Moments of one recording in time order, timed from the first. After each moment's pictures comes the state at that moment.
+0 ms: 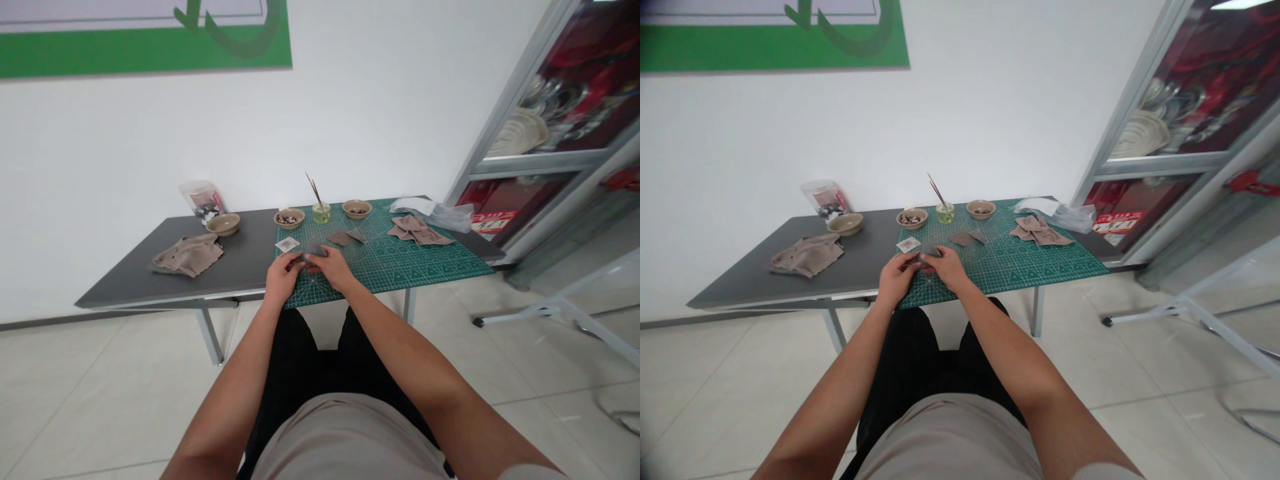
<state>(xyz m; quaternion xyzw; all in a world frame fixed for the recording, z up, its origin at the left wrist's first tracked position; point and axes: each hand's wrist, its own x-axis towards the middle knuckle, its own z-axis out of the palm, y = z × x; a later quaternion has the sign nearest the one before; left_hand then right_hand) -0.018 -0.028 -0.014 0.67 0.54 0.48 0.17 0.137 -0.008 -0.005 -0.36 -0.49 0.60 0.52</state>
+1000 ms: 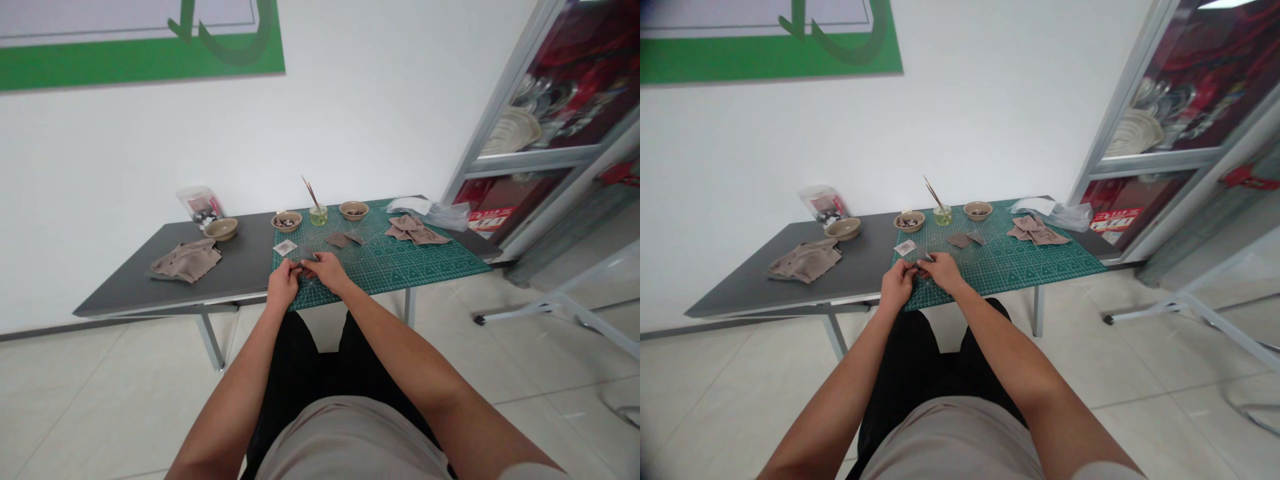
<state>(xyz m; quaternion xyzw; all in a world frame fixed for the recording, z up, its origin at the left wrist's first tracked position) -0.013 -0.036 -0.015 0.69 0.57 0.42 0.13 0.135 -0.002 -0.013 -0.39 -0.55 0.56 0.48</state>
